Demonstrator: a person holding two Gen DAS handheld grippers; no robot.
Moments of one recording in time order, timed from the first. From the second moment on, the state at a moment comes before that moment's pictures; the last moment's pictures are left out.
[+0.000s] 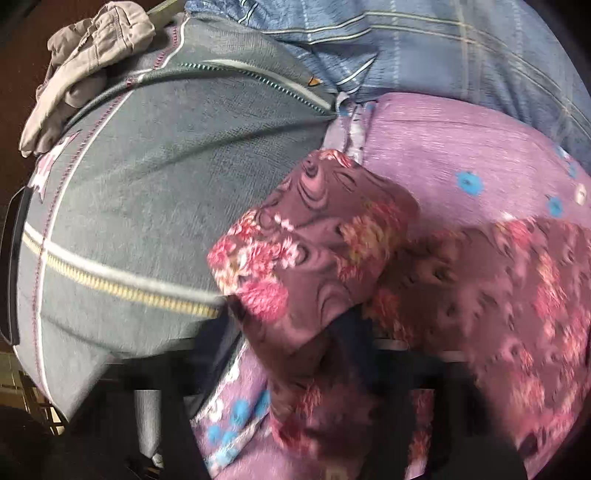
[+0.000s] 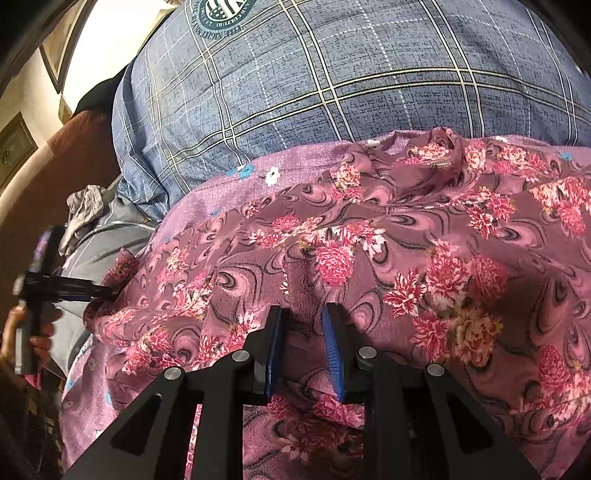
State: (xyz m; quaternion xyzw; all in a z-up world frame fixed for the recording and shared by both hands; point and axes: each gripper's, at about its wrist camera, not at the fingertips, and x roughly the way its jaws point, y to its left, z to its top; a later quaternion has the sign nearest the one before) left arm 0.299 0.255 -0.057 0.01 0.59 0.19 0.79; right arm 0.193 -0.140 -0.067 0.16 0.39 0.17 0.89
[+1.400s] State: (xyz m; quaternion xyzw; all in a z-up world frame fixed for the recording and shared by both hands) left arm 0.233 -0.052 -0.007 -0.20 0.56 -0.21 0.78; right arm 0.107 -0.317 -0.019 0.27 0.39 0.04 0.88
